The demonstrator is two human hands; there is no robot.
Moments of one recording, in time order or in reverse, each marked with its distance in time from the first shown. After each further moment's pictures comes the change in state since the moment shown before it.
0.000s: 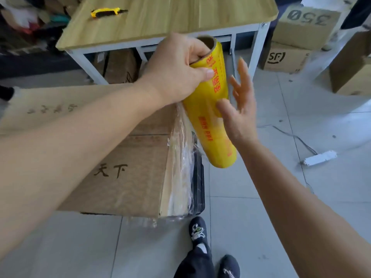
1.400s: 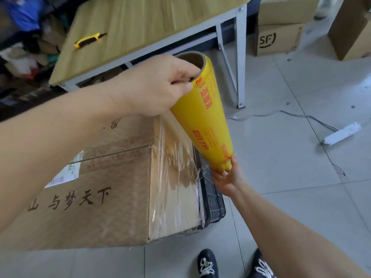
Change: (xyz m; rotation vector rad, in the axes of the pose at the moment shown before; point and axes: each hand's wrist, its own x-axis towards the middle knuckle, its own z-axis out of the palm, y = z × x) left_hand 0.010 0.010 0.015 0.372 -0.550 0.097; right_hand -0.102 0.178 0.003 0.951 0.410 1.382
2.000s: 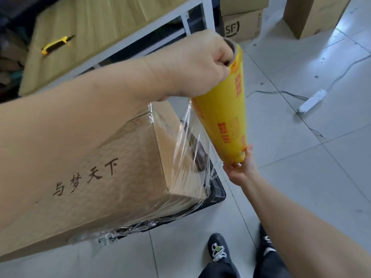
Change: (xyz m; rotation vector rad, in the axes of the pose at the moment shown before) left_hand -0.024 0.041 0.044 -0.023 -0.066 0.200; right_hand -0.034 0.039 -0.054 0.370 0.114 -0.147
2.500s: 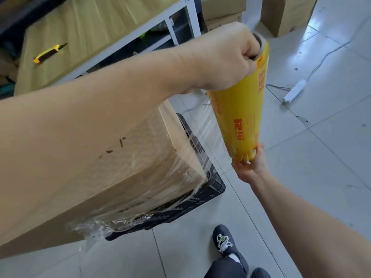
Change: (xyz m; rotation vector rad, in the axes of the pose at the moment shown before) left_hand -0.039 0.044 0.028 0.011 -0.054 0.101; right_hand -0.039 0.015 -0.054 0.086 0.035 -0.093
